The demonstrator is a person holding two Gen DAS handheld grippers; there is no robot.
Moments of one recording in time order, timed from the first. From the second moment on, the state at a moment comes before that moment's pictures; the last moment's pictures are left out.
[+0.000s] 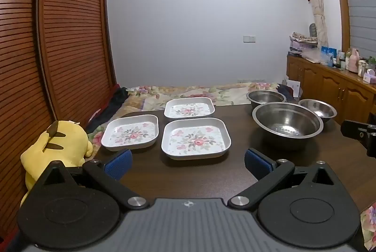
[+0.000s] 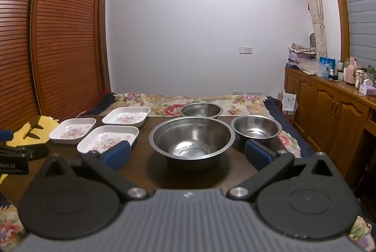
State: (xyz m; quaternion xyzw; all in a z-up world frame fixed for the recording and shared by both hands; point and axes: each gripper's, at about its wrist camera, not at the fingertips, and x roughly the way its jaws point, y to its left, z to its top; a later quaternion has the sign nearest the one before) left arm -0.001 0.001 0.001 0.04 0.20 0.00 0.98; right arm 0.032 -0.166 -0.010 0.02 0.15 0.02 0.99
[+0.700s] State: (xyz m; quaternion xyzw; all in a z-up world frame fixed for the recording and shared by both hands) left arm -0.004 0.000 0.003 0.04 0.20 -0.01 0.98; right arm 0.031 -0.168 -0.012 0.02 0.16 0.01 0.99
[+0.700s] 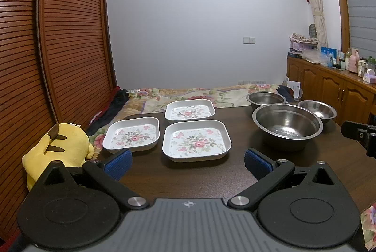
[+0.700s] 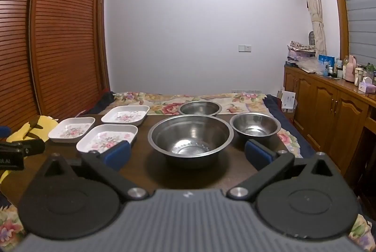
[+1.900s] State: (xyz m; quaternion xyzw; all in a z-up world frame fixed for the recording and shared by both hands) left arm -0.005 0.000 0.002 0.05 0.20 -0.01 0.98; right arm 0.030 -0.169 -0.012 0.03 0.16 0.02 0.99
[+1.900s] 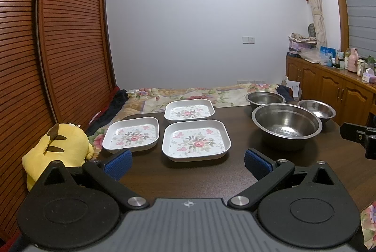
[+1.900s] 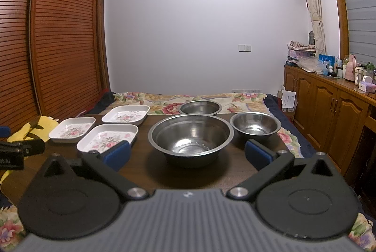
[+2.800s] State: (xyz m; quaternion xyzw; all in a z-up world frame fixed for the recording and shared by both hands) left arm -0.001 0.003 -0.003 0.04 0.21 -0.01 0.98; right arm 0.031 -0.167 -0.013 0.02 0.16 0.02 0.99
